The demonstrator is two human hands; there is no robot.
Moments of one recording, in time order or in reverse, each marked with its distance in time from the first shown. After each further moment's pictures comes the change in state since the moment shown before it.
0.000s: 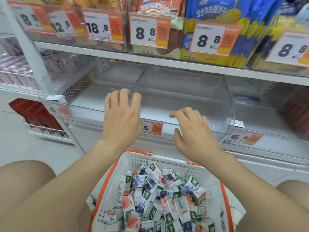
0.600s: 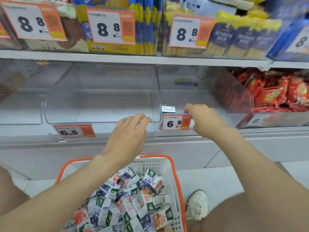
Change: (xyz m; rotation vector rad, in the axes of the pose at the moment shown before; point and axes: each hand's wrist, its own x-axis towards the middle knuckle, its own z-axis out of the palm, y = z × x) left_hand -0.007 0.183 0.047 -0.355 -0.105 0.468; right_hand -0.079 0.197 -0.075 -0.233 -0.357 0.466
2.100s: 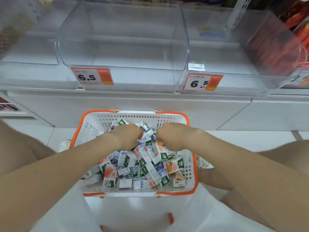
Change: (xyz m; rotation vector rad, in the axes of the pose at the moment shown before) left_hand -0.126 -0.038 0.077 -0.041 -0.984 -0.137; right_hand -0.080 -0.143 0.121 -0.095 -0.606 -0.541
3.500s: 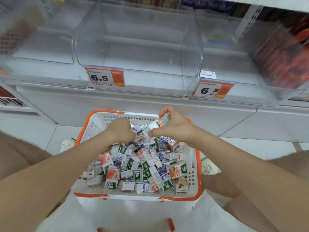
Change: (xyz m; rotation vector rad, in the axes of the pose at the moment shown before) left_hand -0.012 -0.039 -0.008 -0.552 0.128 -0.367; right_hand -0.014 -0.020 -0.040 1.213 0.309 0.207
